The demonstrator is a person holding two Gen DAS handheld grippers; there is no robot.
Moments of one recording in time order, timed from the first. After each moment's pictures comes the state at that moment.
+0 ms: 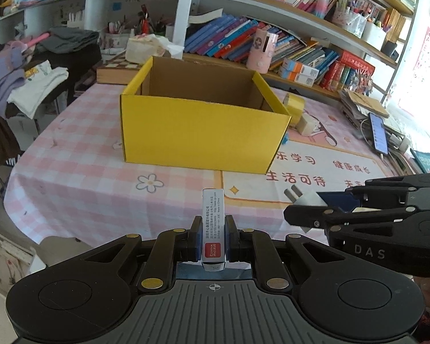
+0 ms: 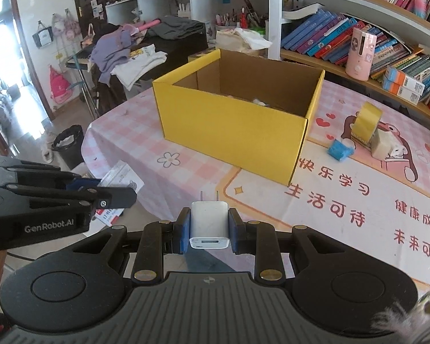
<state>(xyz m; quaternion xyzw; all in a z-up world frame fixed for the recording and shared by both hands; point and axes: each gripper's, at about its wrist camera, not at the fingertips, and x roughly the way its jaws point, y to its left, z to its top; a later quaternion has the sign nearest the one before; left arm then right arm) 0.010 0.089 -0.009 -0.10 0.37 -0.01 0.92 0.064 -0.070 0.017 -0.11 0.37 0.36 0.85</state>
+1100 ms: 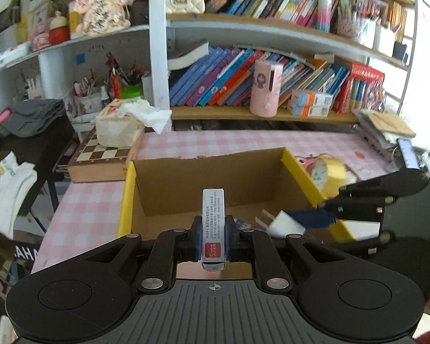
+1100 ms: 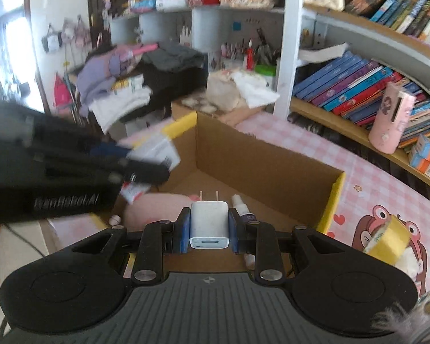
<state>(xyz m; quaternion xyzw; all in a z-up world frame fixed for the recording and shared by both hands) 0.223 0.133 0.033 0.01 0.34 -0.03 0.94 0.255 0.020 0.029 -0.16 0.32 0.39 0.85</state>
